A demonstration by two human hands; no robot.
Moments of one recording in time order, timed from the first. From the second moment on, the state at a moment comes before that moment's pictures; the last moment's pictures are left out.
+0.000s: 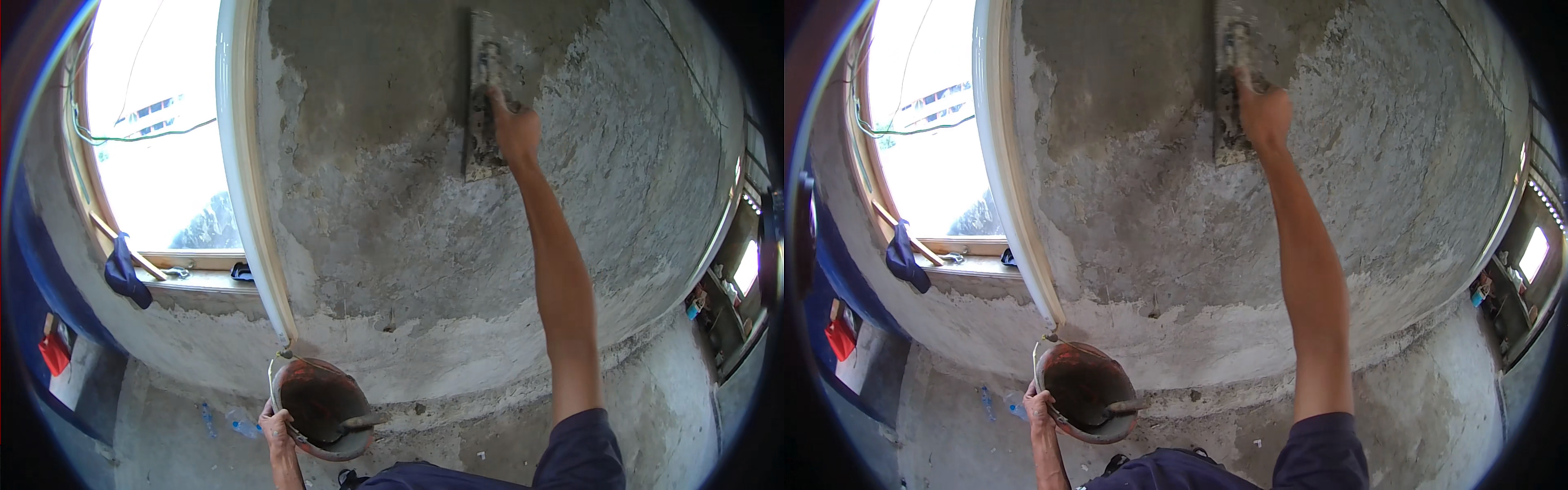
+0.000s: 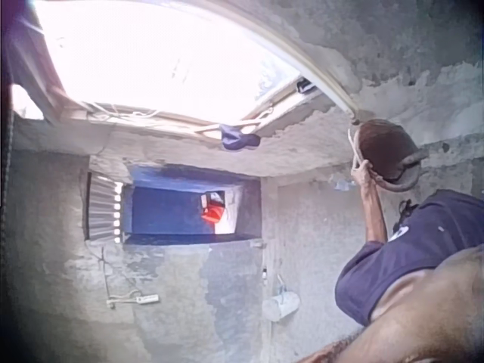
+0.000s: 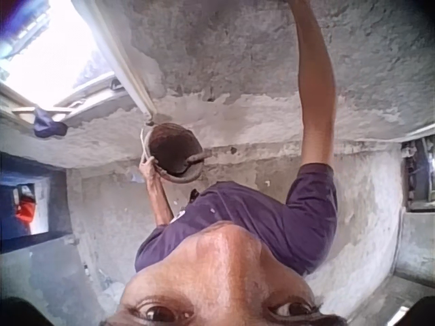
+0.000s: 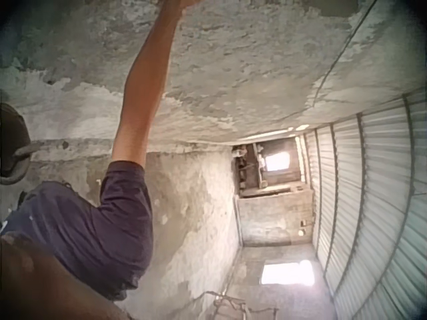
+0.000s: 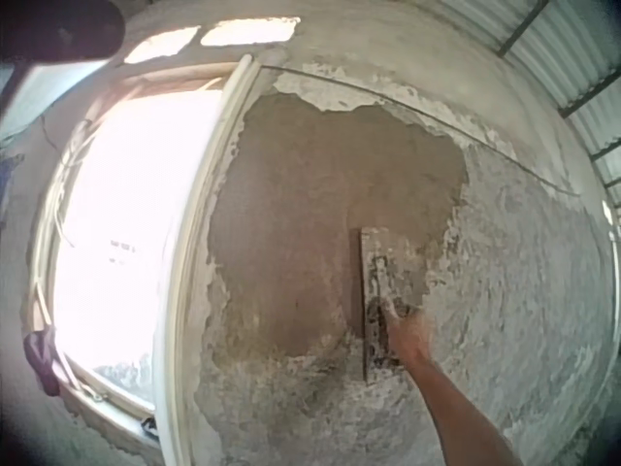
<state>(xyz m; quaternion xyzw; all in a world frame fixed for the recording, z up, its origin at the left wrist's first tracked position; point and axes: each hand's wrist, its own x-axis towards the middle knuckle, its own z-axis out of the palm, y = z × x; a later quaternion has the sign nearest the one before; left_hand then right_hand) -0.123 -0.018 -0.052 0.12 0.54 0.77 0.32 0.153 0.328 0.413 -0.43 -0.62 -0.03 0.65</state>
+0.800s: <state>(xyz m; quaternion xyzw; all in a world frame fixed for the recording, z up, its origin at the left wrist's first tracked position) -0.109 0.015 -0.040 0.12 0.54 0.75 0.36 0.161 0.314 0.433 -0.40 -0.75 -0.12 0.51</state>
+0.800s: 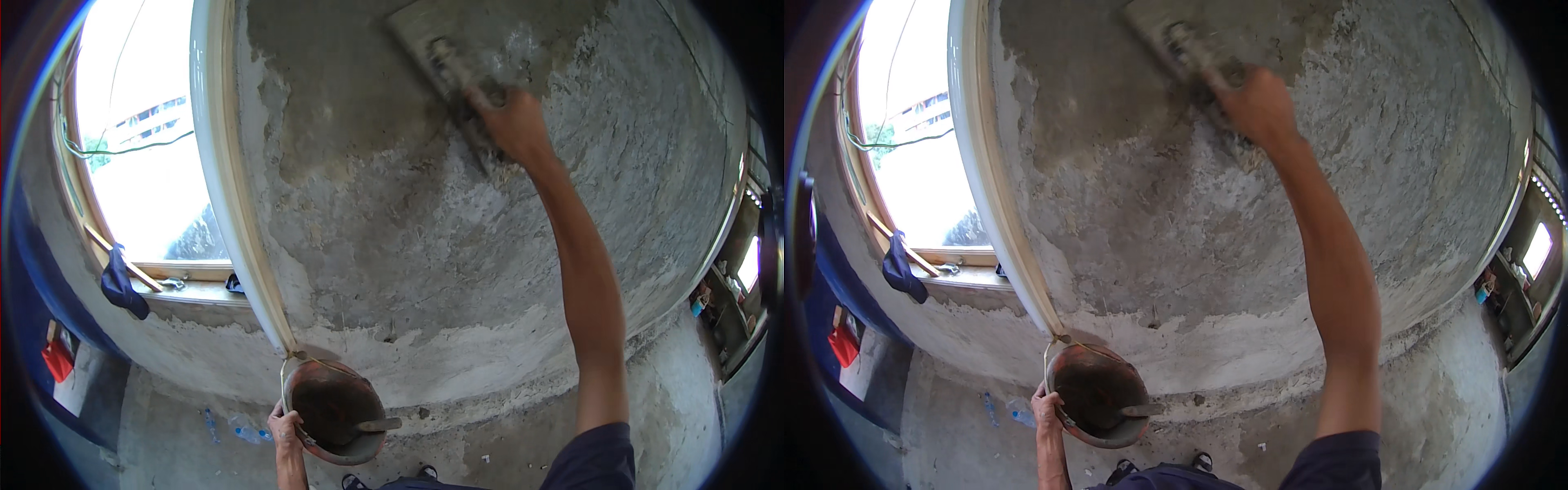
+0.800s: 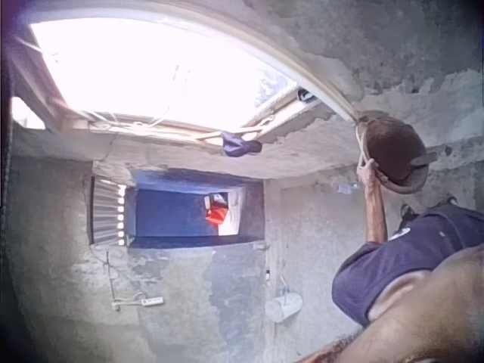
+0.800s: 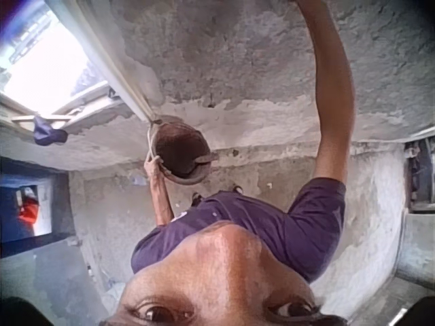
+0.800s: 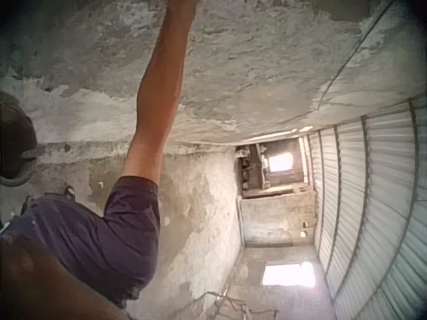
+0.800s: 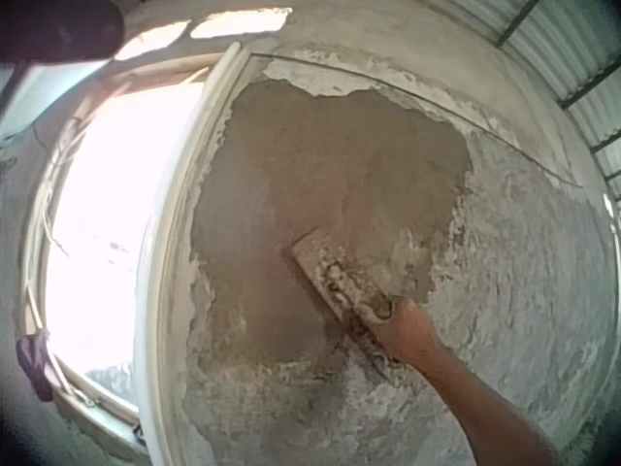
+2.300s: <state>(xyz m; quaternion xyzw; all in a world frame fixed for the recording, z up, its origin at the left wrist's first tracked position) -0.043 0.061 -0.052 0.11 0.54 0.77 0.32 0.410 0.374 0.416 -0.18 -0.80 -0.54 0.21</state>
